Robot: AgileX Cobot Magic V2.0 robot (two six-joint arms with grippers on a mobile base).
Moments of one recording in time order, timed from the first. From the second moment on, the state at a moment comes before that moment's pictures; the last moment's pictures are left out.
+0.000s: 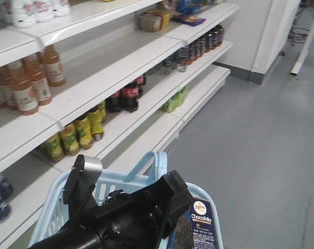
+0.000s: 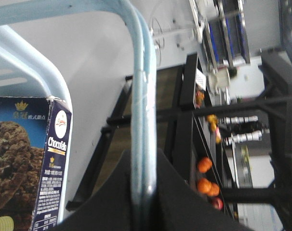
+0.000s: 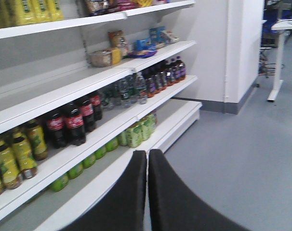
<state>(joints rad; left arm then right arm) -1.21 1.27 -0.78 -1.38 -0.36 -0.05 -0.05 -0.01 0.03 0.10 0.12 0.00</state>
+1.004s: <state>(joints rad) -1.21 1.27 -0.78 -1.38 -0.35 -0.05 -0.05 -0.01 0.03 0.10 0.12 0.00</state>
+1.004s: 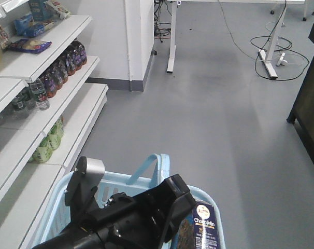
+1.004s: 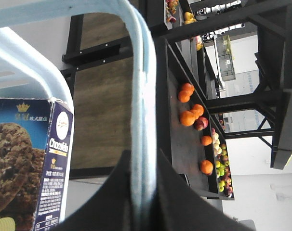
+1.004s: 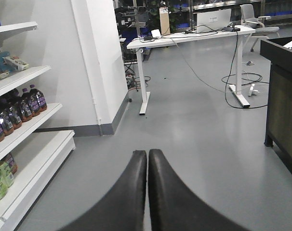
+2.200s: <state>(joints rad) -1.21 1.27 -0.78 -1.38 -0.34 -0.05 -0.05 -0.01 0.03 0.10 0.12 0.00</state>
